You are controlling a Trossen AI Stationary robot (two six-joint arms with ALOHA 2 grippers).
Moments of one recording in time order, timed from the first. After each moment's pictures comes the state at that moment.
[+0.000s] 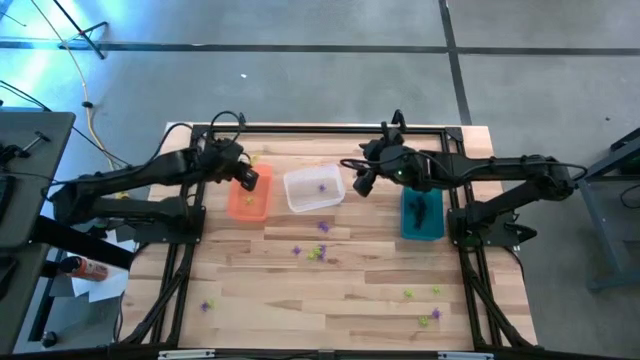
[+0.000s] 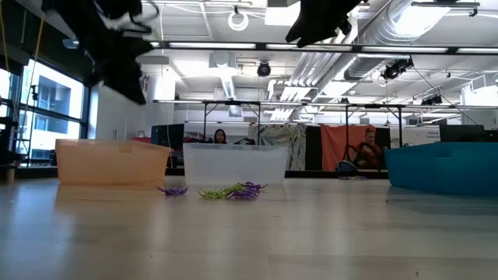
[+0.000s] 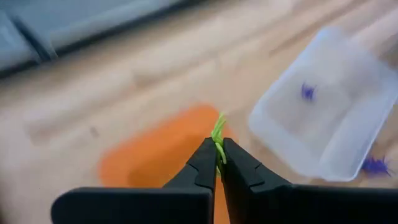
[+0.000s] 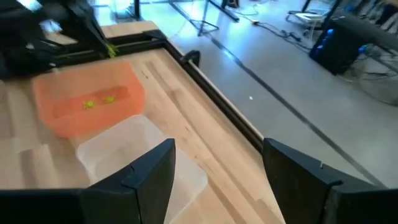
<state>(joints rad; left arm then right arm) 0.41 0.90 0.70 -0.67 -0.26 -0.52 -0.05 1.31 1.16 -0.39 0.56 0.13</state>
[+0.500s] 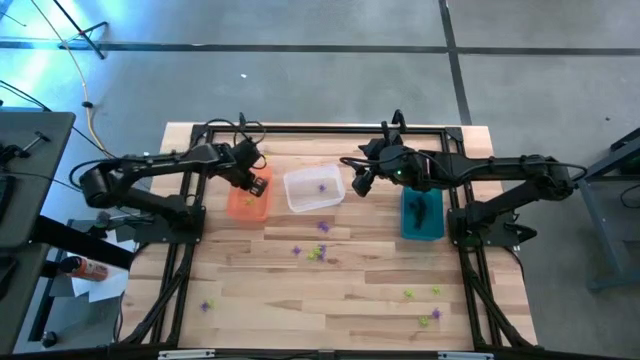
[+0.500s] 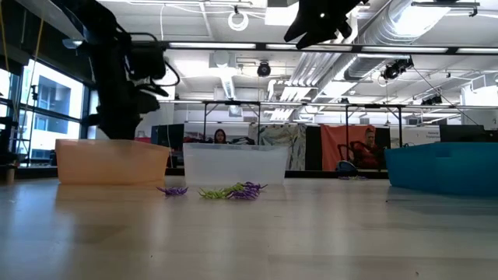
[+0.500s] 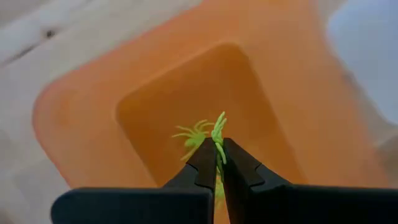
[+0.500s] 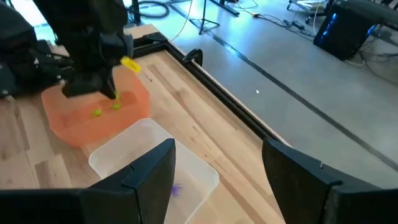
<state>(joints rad) 0.56 1.28 0.68 -0.68 -0.04 -0.47 -0.05 1.31 1.16 -0.39 0.54 0.22</state>
